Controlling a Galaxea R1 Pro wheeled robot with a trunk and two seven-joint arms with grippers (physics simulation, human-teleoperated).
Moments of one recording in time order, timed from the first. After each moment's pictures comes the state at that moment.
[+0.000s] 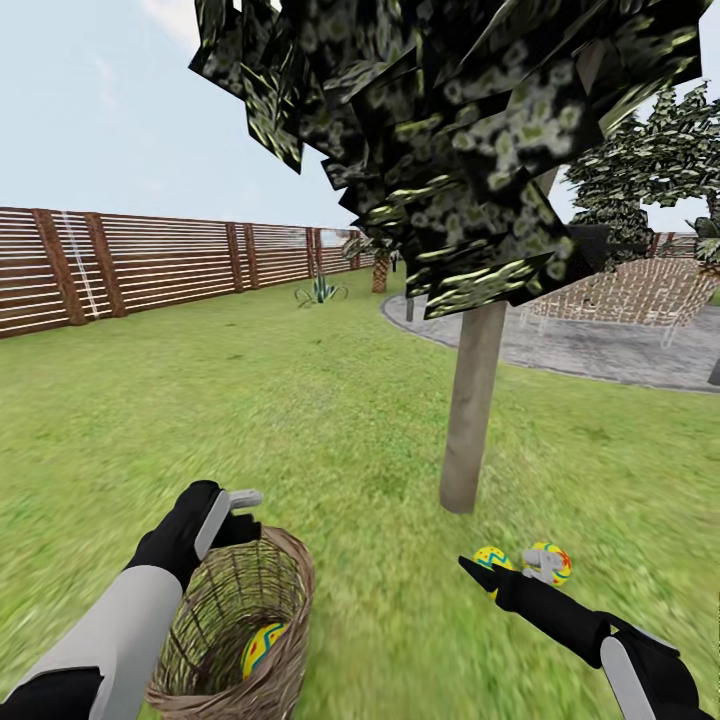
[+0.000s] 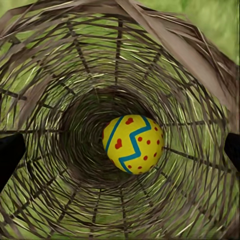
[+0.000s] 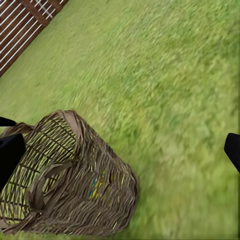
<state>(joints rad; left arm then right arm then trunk) -0.79 0.01 0.08 -0.69 0.14 0.99 0.18 -0.11 -0.10 -0.21 -1.46 -0.39 0.66 0.59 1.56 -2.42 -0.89</state>
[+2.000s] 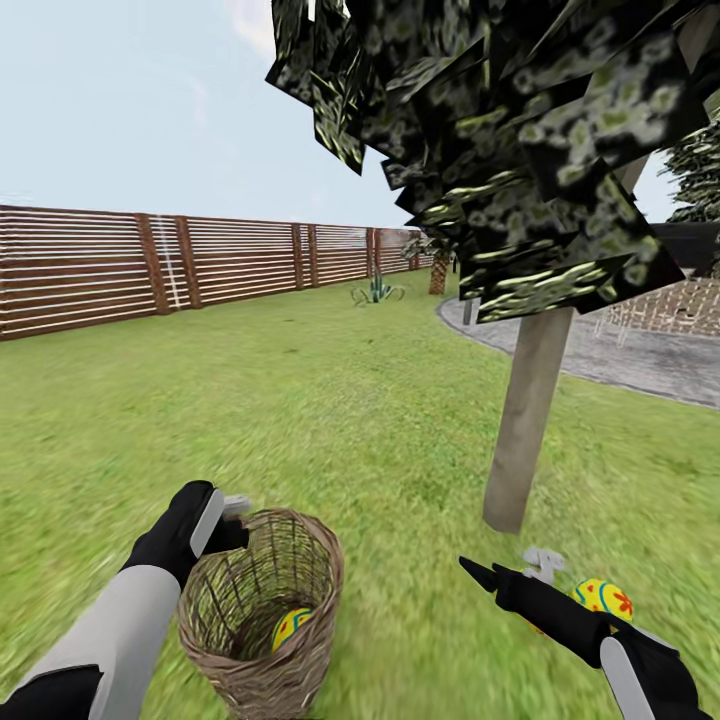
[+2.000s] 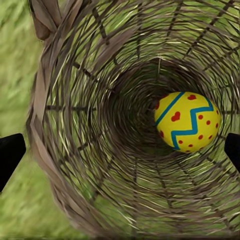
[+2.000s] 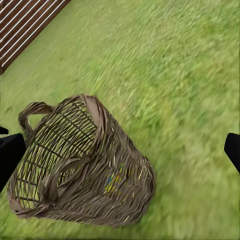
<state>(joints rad) -0.79 0.01 0.14 -0.69 0.14 1.04 0.30 -0.11 -0.10 -0.21 -1.46 -0.39 0.66 0.58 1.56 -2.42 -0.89</state>
